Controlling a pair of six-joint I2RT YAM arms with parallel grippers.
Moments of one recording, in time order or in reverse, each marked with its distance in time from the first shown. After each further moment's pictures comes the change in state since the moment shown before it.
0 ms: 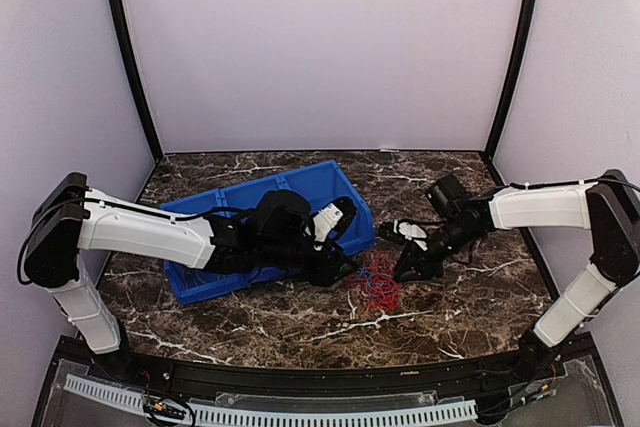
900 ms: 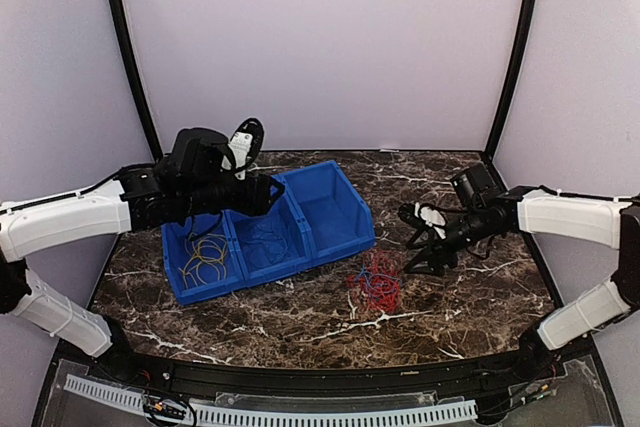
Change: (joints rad) left arm 0.257 -0.354 0.015 -0.333 -0.273 -0.135; right arm -0.098 -0.191 -0.064 0.039 -0.035 0.002
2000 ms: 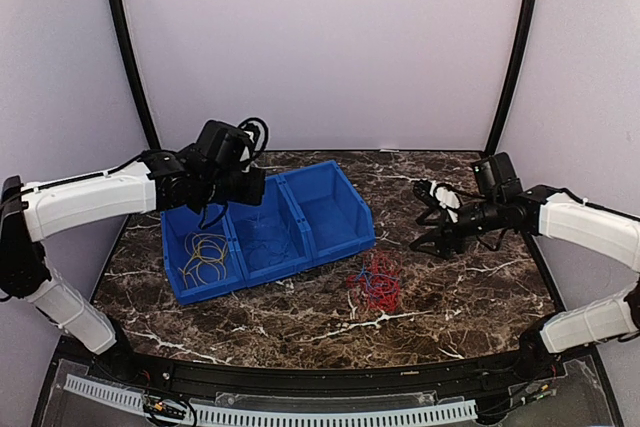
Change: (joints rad) left arm 0.037 0.135 0.140 -0.116 -0.184 -0.058; right arm -0.032 -0.146 -0.010 0.073 0.058 0.084
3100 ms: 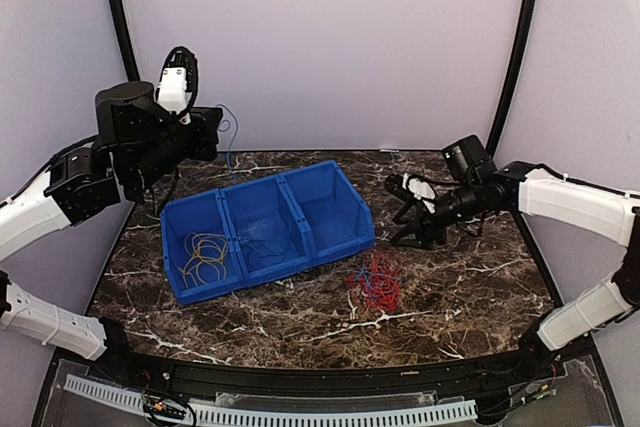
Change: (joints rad) left arm -0.183 -0.369 0.024 0.133 -0.267 0.195; right arm 0.143 0.177 0.217 -0.137 0.012 -0.020
